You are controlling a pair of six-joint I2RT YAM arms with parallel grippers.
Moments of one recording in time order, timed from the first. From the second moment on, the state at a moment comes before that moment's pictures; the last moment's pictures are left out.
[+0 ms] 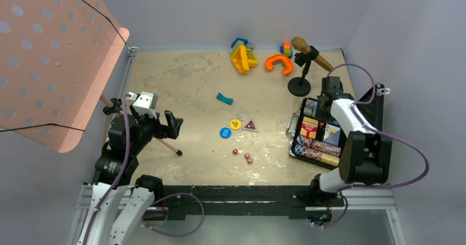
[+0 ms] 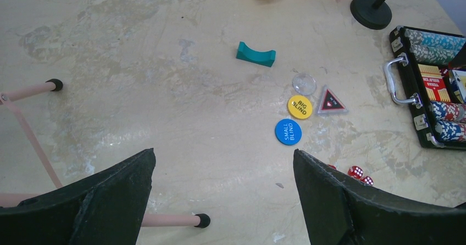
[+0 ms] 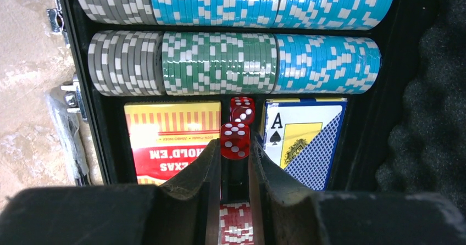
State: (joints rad) left arm -0.22 0.51 0.82 -0.63 0.13 -0.15; right arm -0.08 1.46 0.98 -0.63 0.25 0.16
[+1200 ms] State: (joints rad) left arm -0.22 0.52 0.82 -0.63 0.15 -0.15; right arm -0.09 1.57 1.04 -0.75 0.24 0.13
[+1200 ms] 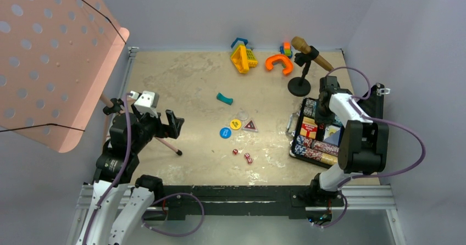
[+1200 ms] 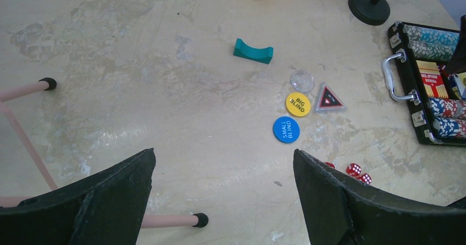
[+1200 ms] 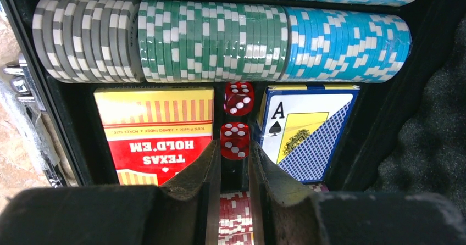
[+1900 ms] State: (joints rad) left arm -0.22 0.52 0.82 -0.63 0.15 -0.15; right arm -0.09 1.65 1.06 -0.74 0.25 0.13
